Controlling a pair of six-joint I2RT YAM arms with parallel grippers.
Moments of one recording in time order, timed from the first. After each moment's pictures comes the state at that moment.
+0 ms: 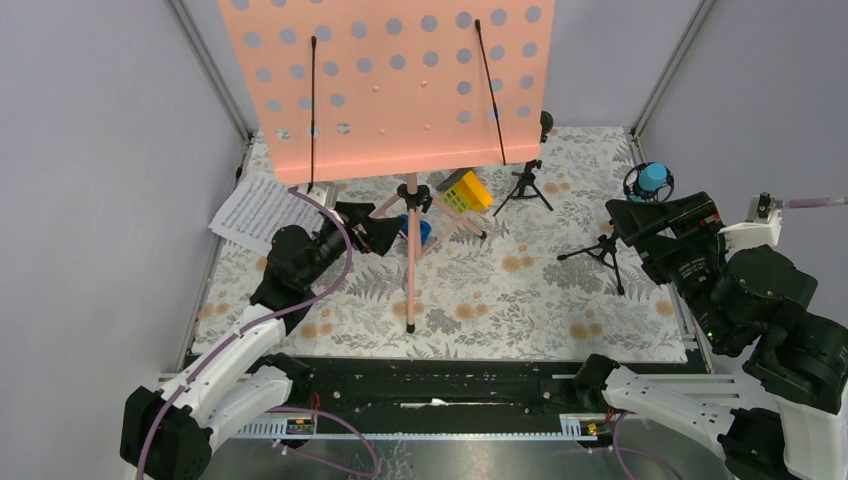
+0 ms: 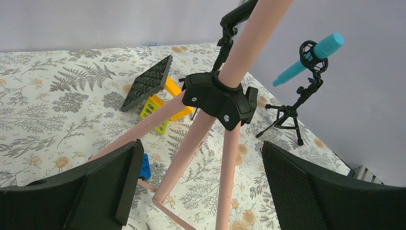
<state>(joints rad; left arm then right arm) -0.46 0.87 0.55 0.39 0.25 -0.40 0.86 0.70 1.59 -1.11 0.70 1.06</state>
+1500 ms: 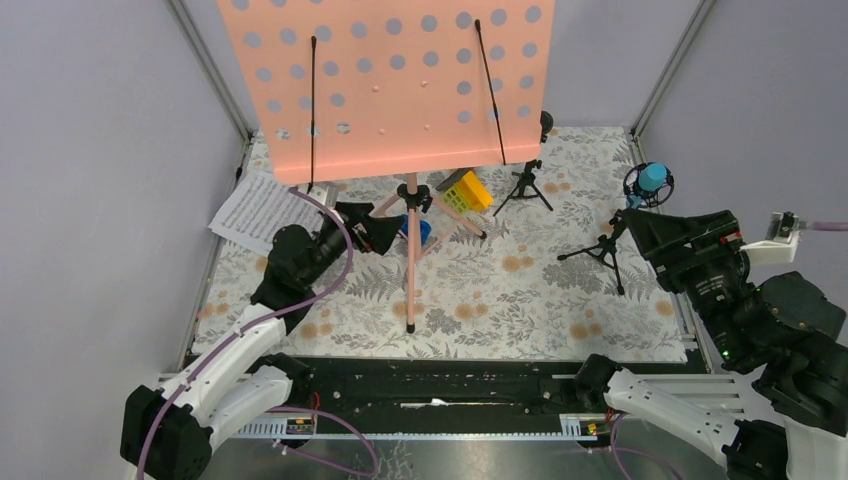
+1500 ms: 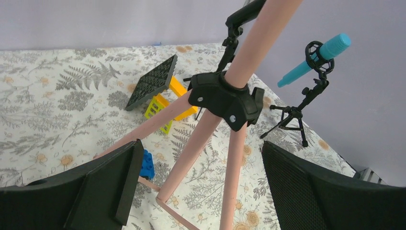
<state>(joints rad) -0.46 0.87 0.56 0.37 0.22 -0.41 0.86 0.59 1.52 -1.03 0.69 1.01</state>
